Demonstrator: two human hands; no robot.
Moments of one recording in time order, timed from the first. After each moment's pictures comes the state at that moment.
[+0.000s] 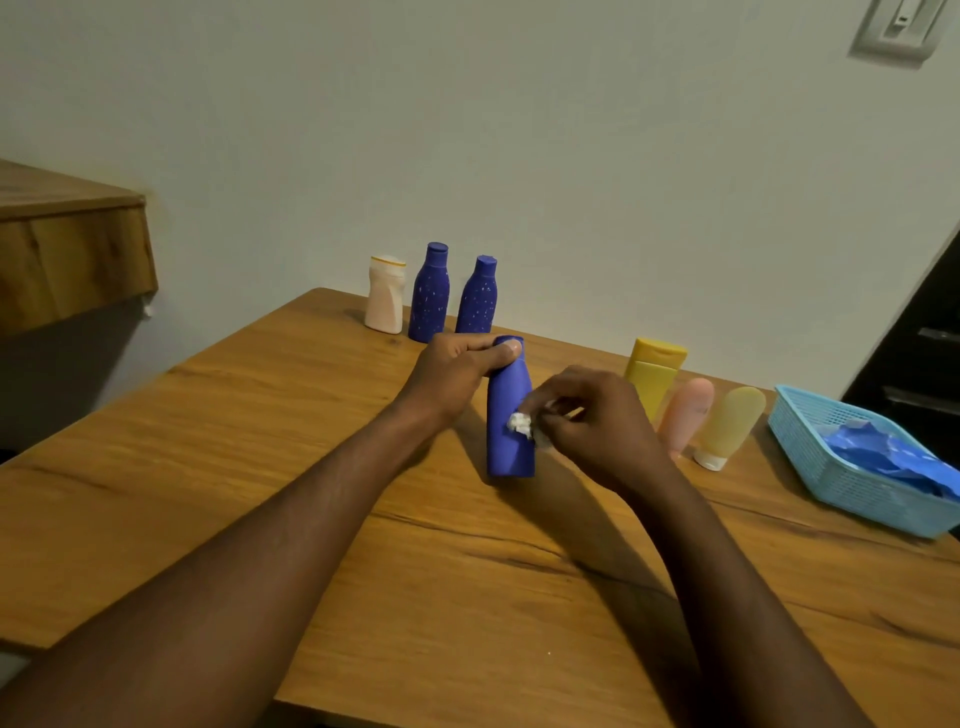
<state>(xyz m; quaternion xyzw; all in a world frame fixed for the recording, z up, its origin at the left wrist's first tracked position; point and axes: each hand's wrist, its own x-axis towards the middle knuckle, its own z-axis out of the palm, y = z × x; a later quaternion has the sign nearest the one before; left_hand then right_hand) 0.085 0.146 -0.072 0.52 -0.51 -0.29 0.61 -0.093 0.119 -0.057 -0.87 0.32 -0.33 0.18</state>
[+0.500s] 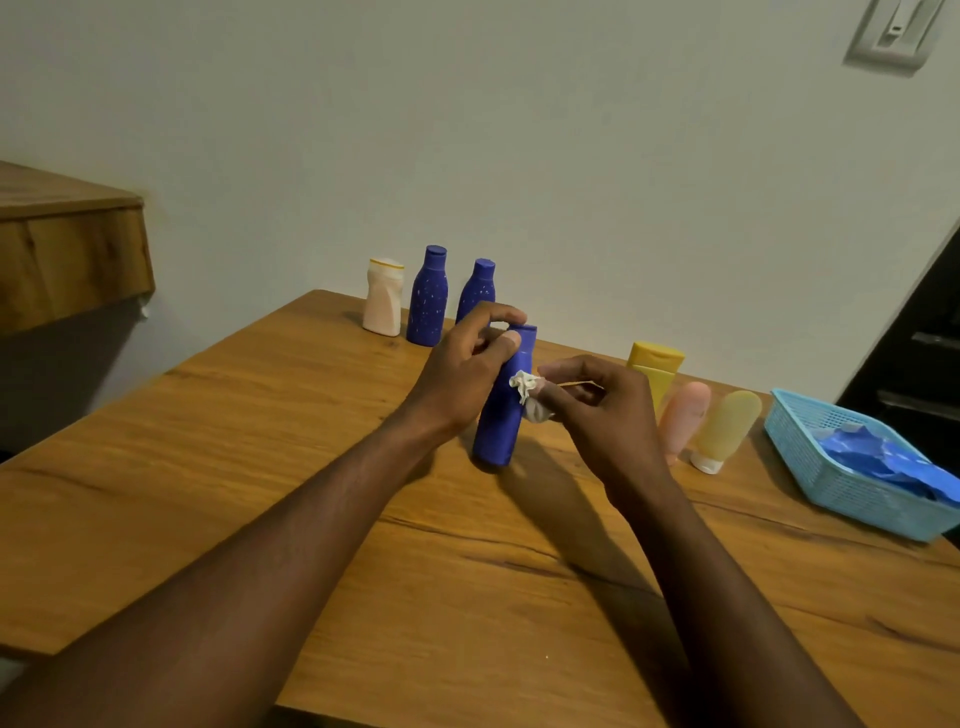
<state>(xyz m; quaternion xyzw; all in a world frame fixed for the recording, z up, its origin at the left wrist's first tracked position) 0.077 0.148 -0.066 0.48 -0.56 -0.22 0.64 -0.085 0.116 -0.063 -0.73 0.34 -0.49 0.32</state>
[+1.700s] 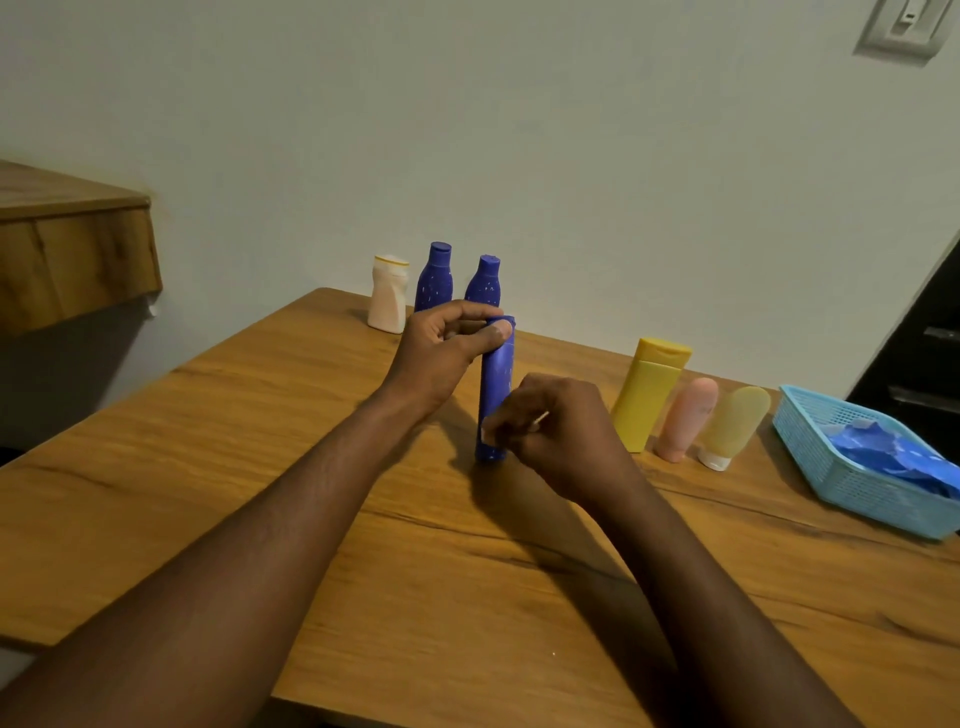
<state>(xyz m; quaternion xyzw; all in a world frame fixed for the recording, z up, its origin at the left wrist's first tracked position) 0.101 0.145 -0.063 0.47 -0.49 -0.25 0.69 -0.070 0.142 -0.060 -0.88 0.30 -0.30 0.19</state>
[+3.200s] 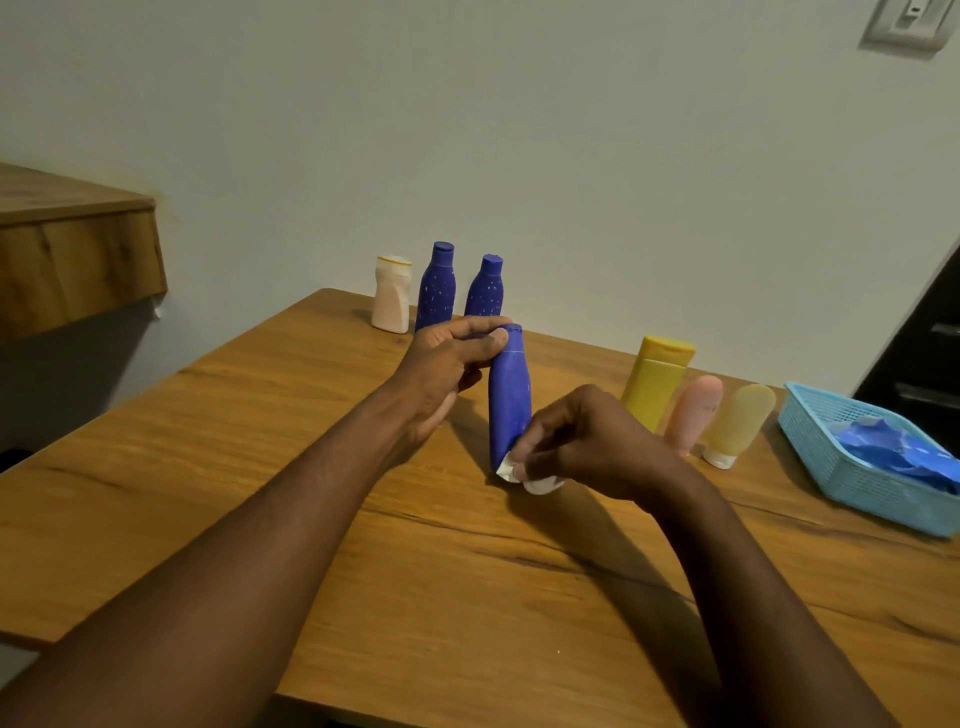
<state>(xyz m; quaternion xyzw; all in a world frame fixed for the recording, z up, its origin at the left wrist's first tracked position) 0.103 0.143 -0.074 0.44 -0.43 -0.41 0.67 -0.094 0.128 -0.047 -0.88 0.32 -0.15 0.32</state>
